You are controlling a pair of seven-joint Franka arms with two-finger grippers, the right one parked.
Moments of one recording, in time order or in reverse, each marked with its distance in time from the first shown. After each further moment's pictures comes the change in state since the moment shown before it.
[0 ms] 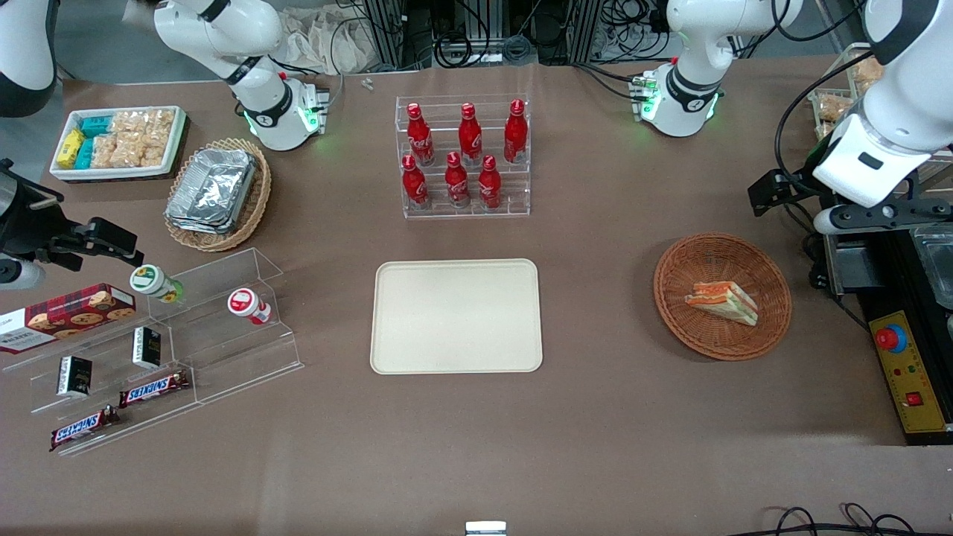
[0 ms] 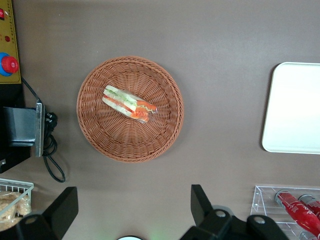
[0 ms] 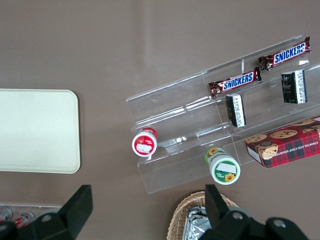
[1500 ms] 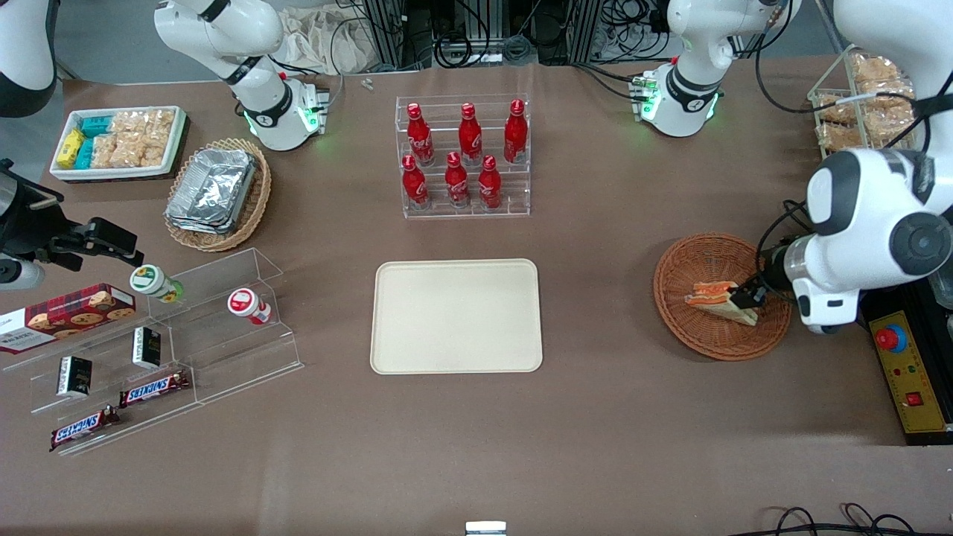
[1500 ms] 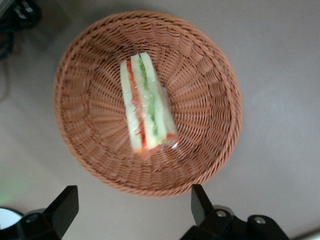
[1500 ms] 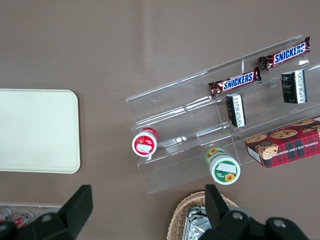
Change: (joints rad) arm 0.089 0.311 0.013 -0.223 -0.018 0.349 -0.731
